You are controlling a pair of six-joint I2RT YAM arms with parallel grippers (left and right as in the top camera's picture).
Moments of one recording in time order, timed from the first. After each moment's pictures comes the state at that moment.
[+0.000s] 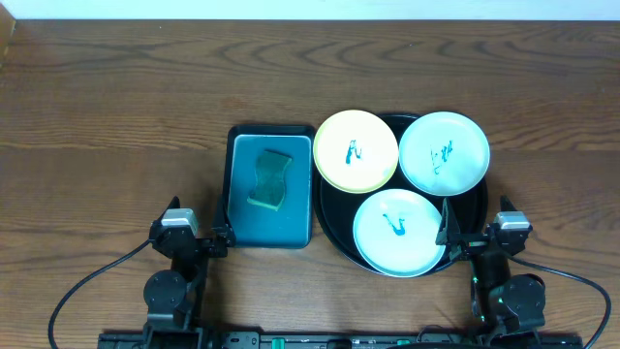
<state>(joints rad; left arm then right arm) -0.05 0.01 0.01 -0.11 -0.03 -0.14 0.17 0.01 0.01 -0.06 0.09 0.10</state>
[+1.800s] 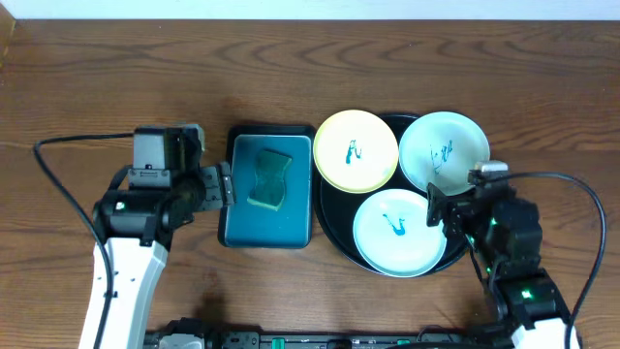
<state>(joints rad) -0.05 1.12 1.04 -0.97 0.08 -0.20 0.17 0.72 0.41 -0.22 -0.01 0.14</state>
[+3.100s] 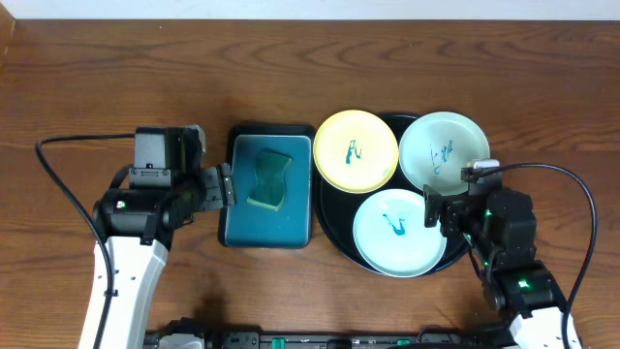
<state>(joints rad) -0.05 1.13 1.04 -0.98 0.08 -0.20 0.17 0.80 0.43 -0.24 -0.03 0.11</state>
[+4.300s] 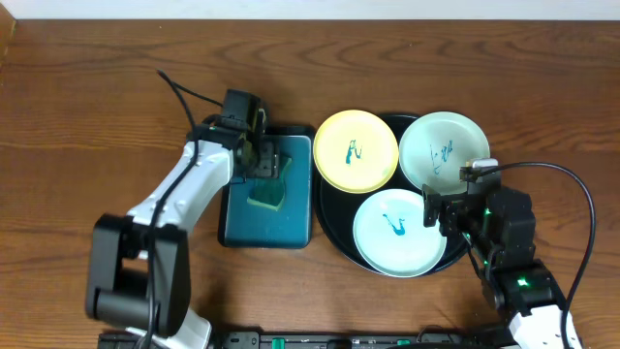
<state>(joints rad) -0.23 1.74 1.12 -0.65 0.05 -0.20 0.17 0.82 0.43 -0.22 -0.04 0.11</state>
